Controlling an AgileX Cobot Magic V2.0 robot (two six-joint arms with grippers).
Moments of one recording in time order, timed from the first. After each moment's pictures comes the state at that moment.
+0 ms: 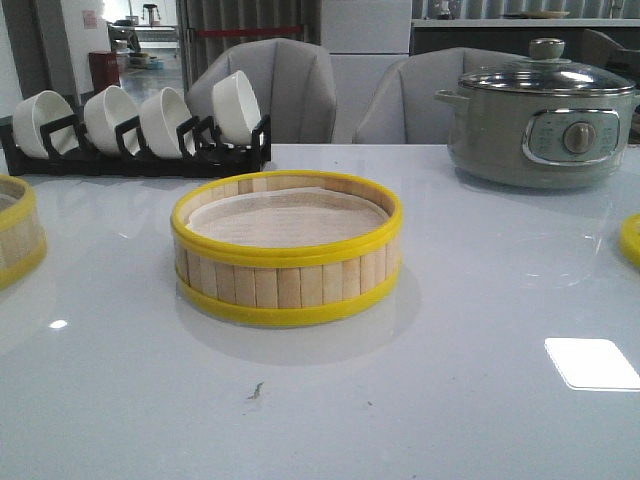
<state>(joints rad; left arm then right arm) -0.16 0.95 -1.08 0.09 0.75 -0.08 -0.16 -0.01 0.03 0.05 -0.03 0.07</state>
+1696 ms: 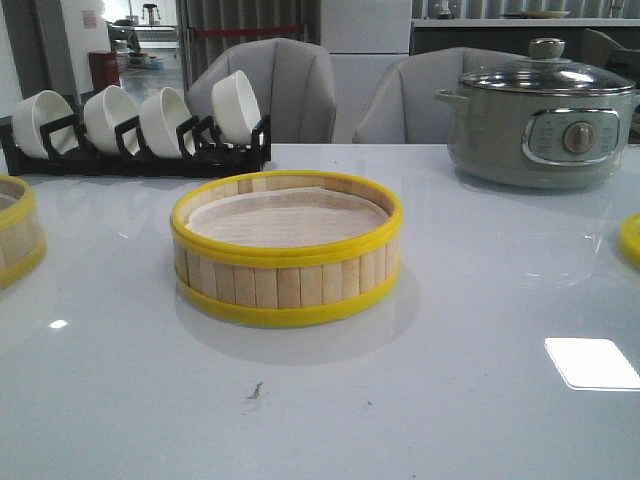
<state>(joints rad) -0.16 1.02 -1.08 0.09 0.74 -0.08 -0.16 0.87 -0.64 0.06 0.31 0.20</state>
